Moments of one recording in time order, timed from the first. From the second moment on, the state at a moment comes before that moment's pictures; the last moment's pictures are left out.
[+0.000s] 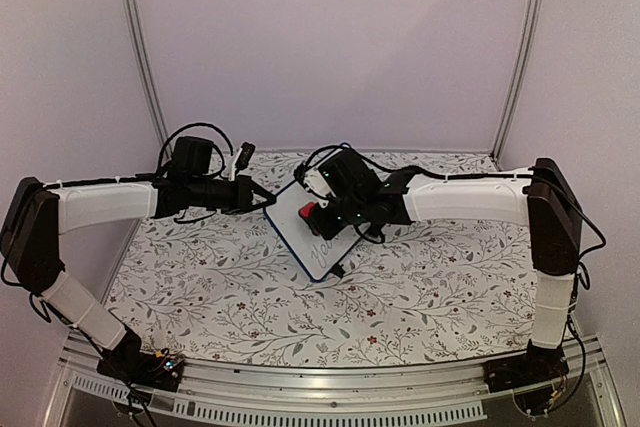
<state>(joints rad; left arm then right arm) -0.46 1.52 0.93 0.01 0.58 -0.46 0.97 1.99 1.53 -0.28 0.14 0.06</state>
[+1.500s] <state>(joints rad) -0.46 1.52 0.93 0.01 0.58 -0.46 0.95 1.95 1.39 -0.21 0.12 0.07</state>
